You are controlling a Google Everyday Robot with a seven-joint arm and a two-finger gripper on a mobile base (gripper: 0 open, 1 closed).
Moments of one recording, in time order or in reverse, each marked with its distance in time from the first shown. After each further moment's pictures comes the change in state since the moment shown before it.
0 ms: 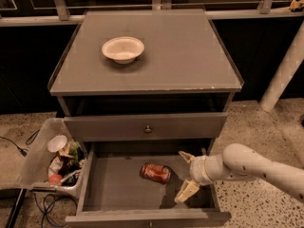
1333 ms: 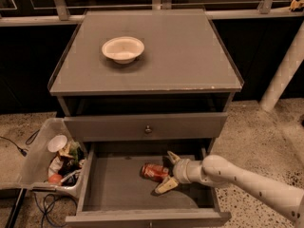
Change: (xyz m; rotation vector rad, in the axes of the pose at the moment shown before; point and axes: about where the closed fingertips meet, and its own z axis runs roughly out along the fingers) arm 0.029 -0.051 0.122 0.107 -0.161 0.130
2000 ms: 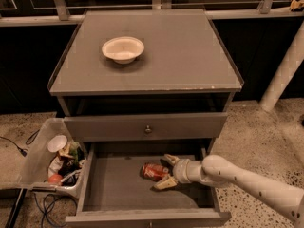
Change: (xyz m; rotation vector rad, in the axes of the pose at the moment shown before) arm 0.001 0.001 0.001 -0.001 -0.001 0.002
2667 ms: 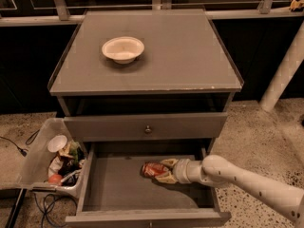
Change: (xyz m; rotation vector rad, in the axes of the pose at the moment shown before) arm 0.000 0.000 0.000 0.000 0.000 0.000
